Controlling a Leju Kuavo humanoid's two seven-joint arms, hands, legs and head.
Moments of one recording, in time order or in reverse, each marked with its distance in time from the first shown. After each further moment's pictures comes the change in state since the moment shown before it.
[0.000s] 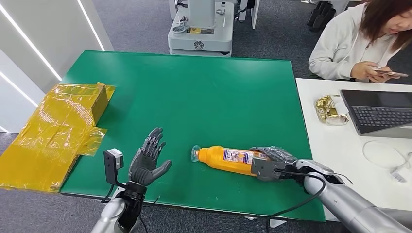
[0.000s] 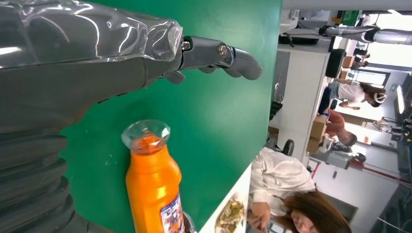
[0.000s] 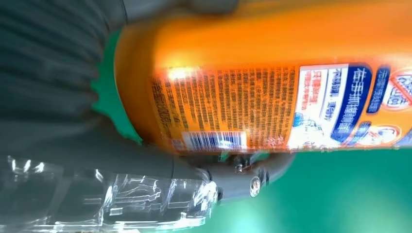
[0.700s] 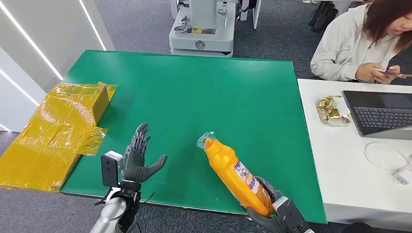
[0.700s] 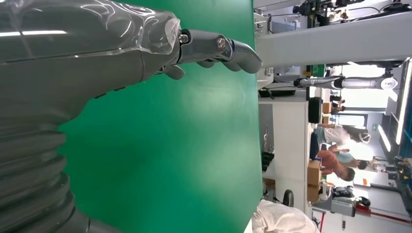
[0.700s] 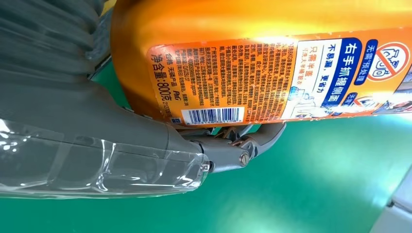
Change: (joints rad) left arm -0.001 0.010 -0.004 -0.018 -0.140 0.209 -0.084; right arm 0.715 0.066 -0.446 -0.482 -0.233 -0.344 -0.165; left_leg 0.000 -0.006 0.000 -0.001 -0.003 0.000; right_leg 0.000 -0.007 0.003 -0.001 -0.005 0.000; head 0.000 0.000
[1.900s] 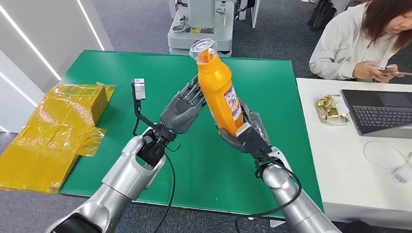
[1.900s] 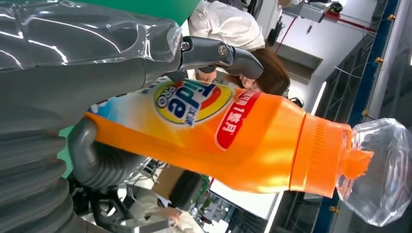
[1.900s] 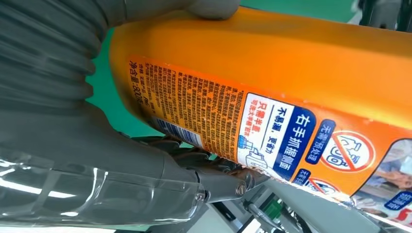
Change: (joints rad) left arm -0.526 -0.067 -0.179 0.252 0.619 -0.544 0.383; right arm -0.582 0.365 0.012 0.421 0.271 -0.052 -0.090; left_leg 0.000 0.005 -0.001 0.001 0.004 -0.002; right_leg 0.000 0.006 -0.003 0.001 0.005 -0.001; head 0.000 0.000
